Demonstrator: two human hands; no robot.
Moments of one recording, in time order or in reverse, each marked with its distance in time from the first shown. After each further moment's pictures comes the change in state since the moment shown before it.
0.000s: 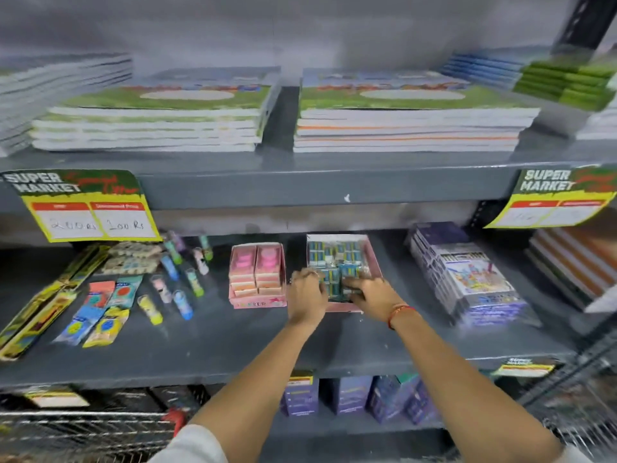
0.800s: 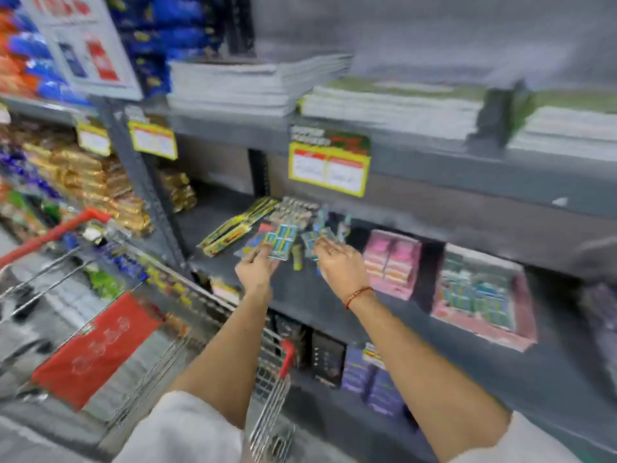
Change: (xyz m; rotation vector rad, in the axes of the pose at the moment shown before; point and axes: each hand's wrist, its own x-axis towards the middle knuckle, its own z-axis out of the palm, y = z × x) left_hand -0.100 -0.190 -0.195 -1.256 0.895 -0.805; right_hand 0.012 -0.279 0.032 -0.120 0.482 -0.810
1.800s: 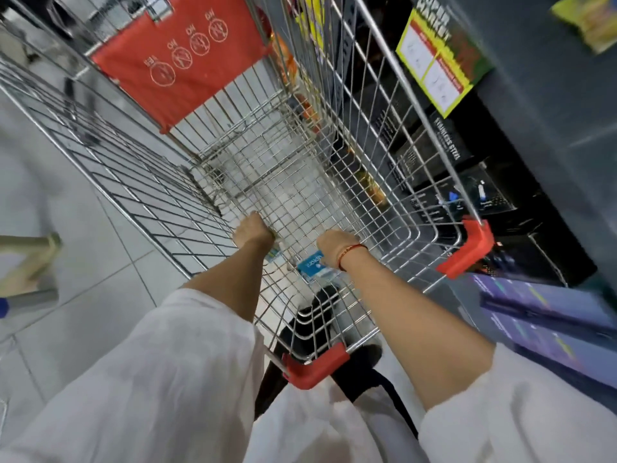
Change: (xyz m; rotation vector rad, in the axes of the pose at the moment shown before) left_hand 0.093 -0.221 -0.379 1.583 0.194 -0.742; right_hand -0.119 -0.254 0.330 0.216 -1.550 -0.374
